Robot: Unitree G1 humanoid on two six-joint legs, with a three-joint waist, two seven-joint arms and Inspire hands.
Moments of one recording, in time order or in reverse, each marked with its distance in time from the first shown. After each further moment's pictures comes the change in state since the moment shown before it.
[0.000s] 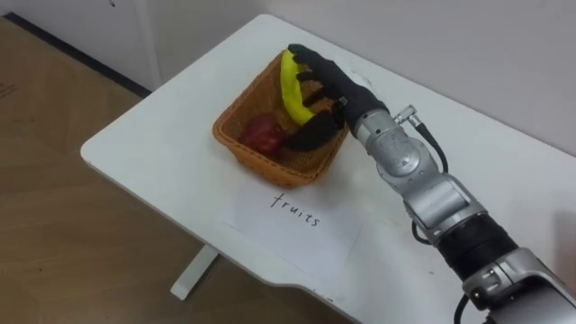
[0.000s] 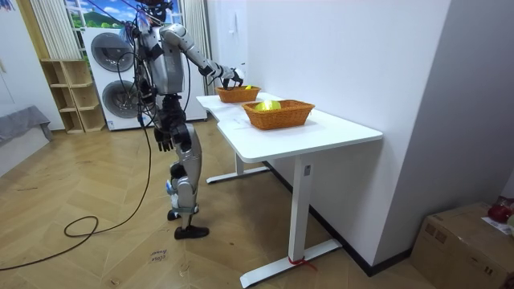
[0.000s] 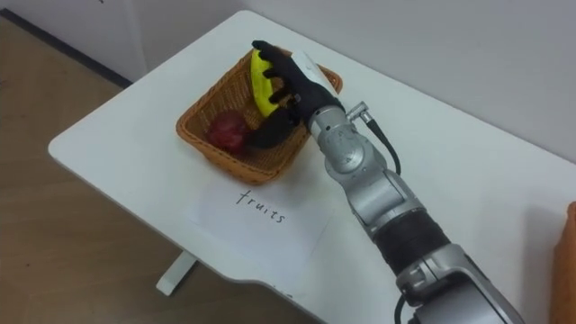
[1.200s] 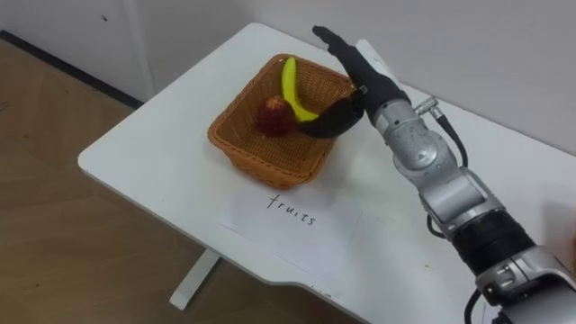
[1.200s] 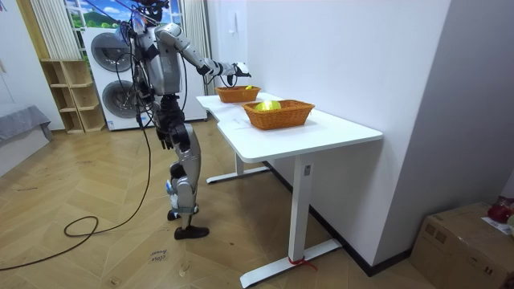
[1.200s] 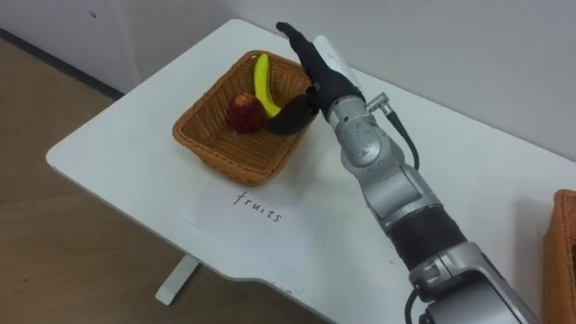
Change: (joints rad) left arm -0.034 0.004 0.038 -0.004 0.001 -0.001 -0.062; right arm 0.000 -0.051 -0.090 -0.018 -0.101 -0.004 -0.034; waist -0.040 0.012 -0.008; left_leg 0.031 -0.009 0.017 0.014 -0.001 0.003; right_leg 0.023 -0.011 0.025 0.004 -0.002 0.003
